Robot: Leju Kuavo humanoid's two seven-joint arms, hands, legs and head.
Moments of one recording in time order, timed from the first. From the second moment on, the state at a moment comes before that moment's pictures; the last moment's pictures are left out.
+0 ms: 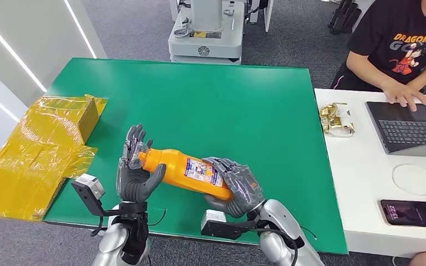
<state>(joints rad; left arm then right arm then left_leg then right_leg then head) -0.01 -0.20 -0.26 -1.56 0.22 0.01 -0.52 -0.33 -0.01 0.56 -1.13 0.83 -0.17 -0.36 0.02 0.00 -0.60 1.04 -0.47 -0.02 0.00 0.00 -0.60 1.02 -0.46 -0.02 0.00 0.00</state>
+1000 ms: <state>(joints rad) -0.03 -0.21 -0.28 -1.51 0.21 -0.01 -0.52 -0.37 0.07 0.59 -0.99 0.88 -0.20 -0.38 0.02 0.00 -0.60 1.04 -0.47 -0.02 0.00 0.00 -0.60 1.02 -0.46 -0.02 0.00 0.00</state>
